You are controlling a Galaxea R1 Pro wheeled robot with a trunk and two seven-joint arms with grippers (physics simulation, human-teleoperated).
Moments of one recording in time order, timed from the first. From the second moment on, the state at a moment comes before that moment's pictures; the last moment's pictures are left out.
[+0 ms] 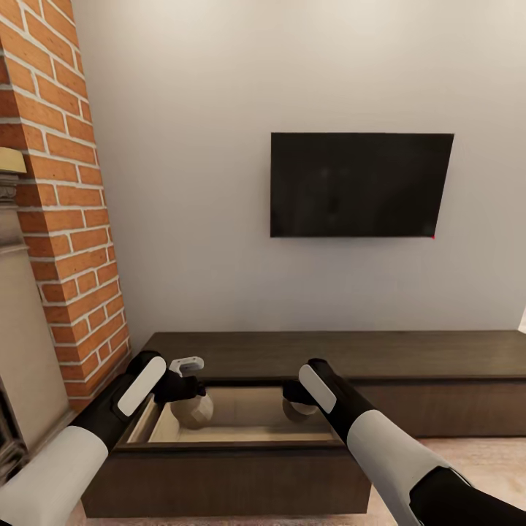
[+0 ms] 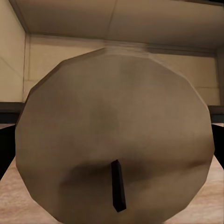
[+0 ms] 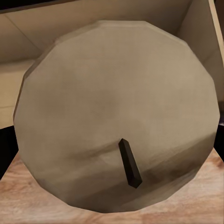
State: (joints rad) left arm -0.72 0.18 -0.38 -0.94 0.93 1.05 0.42; right arm -0.83 0.12 0.46 -0.57 -0.87 0.72 -0.61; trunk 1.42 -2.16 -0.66
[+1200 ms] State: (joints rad) left arm -0.72 0.18 -0.38 -0.94 0.93 1.05 0.42; right arm -0.83 0.12 0.46 -0.57 -0.87 0.72 -0.61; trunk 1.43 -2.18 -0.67
